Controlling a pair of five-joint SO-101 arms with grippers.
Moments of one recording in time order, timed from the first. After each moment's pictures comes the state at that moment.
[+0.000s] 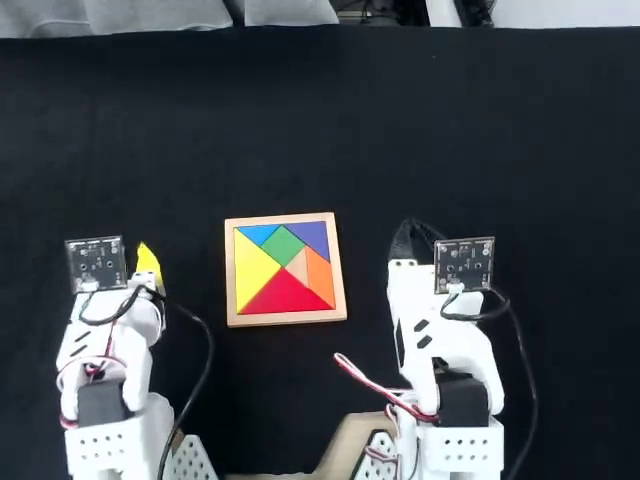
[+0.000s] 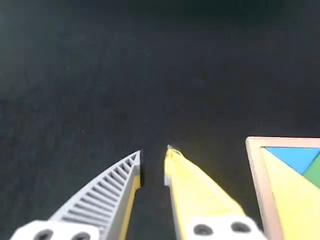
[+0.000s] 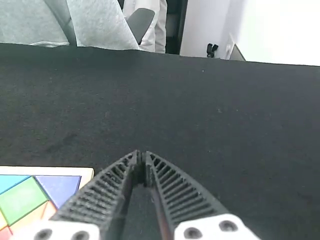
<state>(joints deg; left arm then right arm) -13.9 -104.0 96.0 44.1 -4.6 0.3 -103.3 90.9 40.7 3.0</state>
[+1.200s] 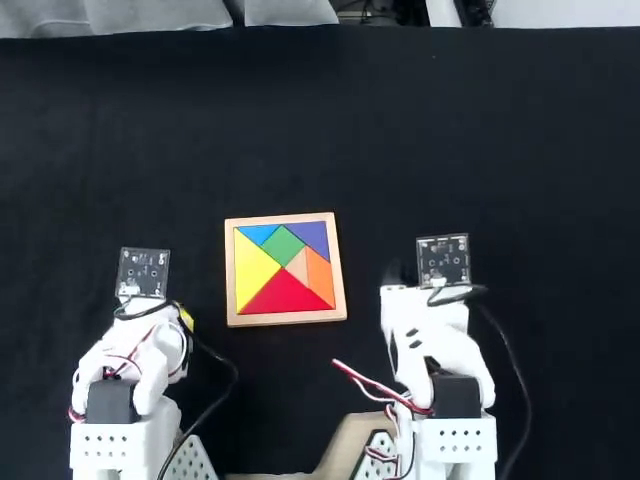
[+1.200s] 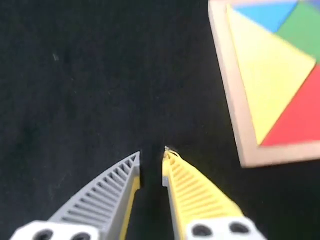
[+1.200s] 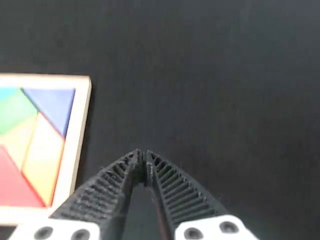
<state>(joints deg) -4.9 -104.1 96.3 71.7 -4.7 0.2 -103.3 96.7 55.9 2.9</state>
